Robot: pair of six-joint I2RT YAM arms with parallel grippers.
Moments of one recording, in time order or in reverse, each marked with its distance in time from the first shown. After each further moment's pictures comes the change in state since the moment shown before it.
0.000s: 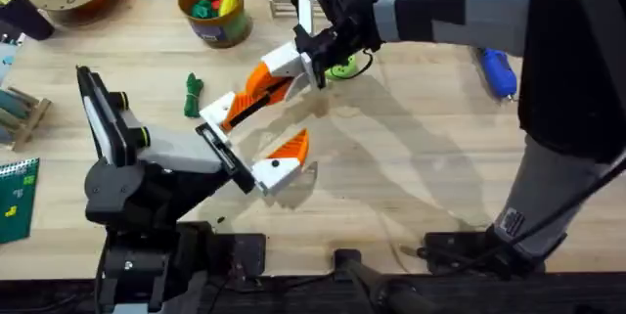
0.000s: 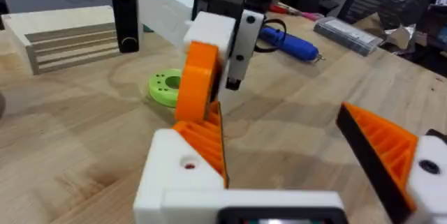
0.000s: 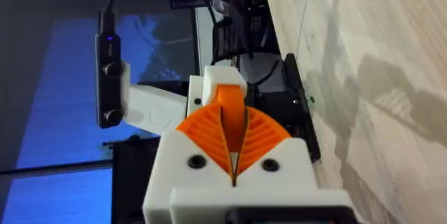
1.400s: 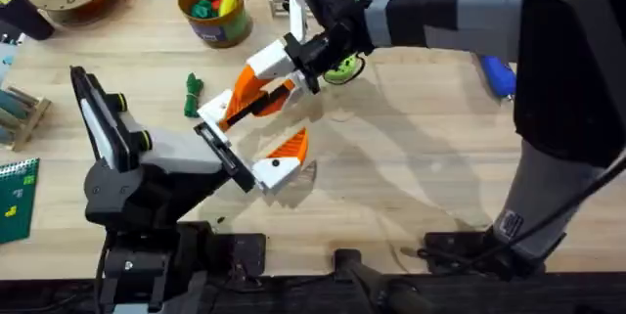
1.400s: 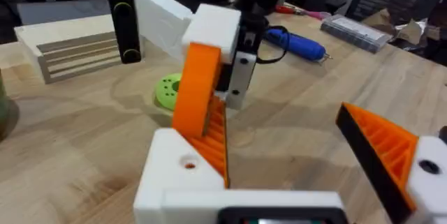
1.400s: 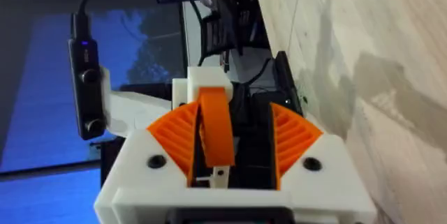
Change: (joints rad) left arm 0.003 0.000 0.000 0.005 -0.021 0.041; right arm 0.033 0.000 0.003 0.008 0.048 0.006
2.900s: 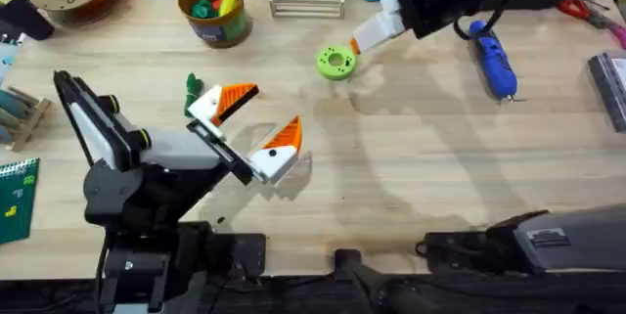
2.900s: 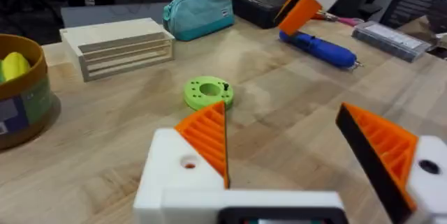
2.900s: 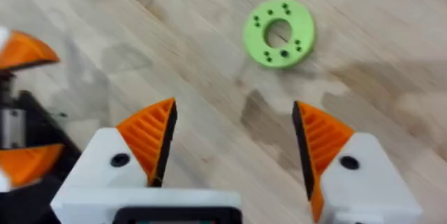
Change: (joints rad) left arm -0.001 -0.001 0.000 0.013 -0.108 0.012; right arm -0.309 -0.491 -0.011 -0.532 0.971 -0.692
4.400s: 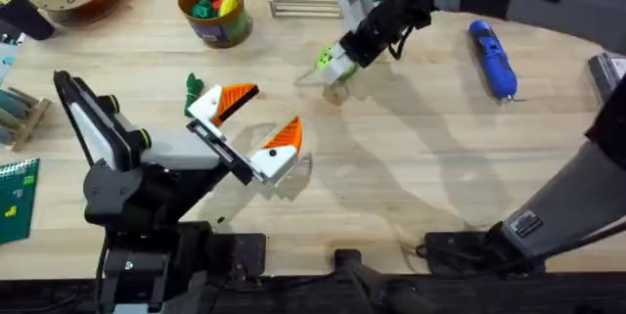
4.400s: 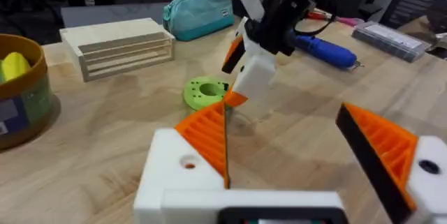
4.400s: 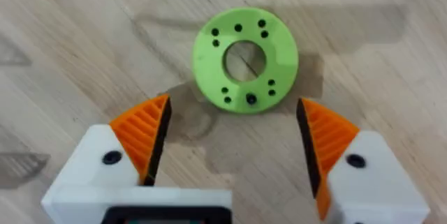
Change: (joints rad) left arm 0.000 0.000 0.000 0.000 0.000 0.000; right arm 0.150 0.317 0.000 0.254 0.225 -0.110
